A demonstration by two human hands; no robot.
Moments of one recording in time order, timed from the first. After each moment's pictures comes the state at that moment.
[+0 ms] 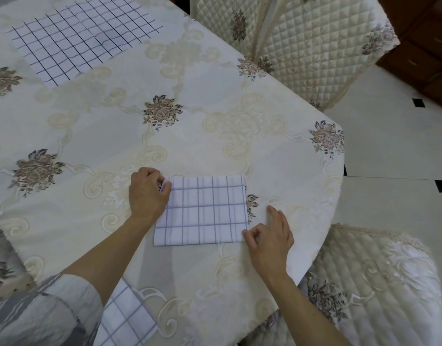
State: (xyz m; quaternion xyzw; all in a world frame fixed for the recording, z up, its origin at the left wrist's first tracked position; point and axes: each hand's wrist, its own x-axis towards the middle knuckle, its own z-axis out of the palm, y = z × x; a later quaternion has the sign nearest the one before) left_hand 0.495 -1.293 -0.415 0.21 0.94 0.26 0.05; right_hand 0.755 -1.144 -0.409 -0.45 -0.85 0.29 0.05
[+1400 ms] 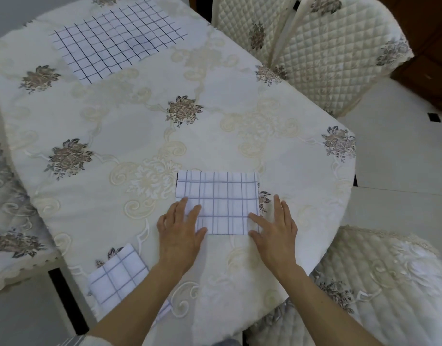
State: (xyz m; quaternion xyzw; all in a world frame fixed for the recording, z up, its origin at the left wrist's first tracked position) left_hand 0.621 -1.341 -0.425 0.31 0.95 0.10 0.02; right_hand 0.757 -1.145 -0.410 -0.33 -0.92 0.20 0.02
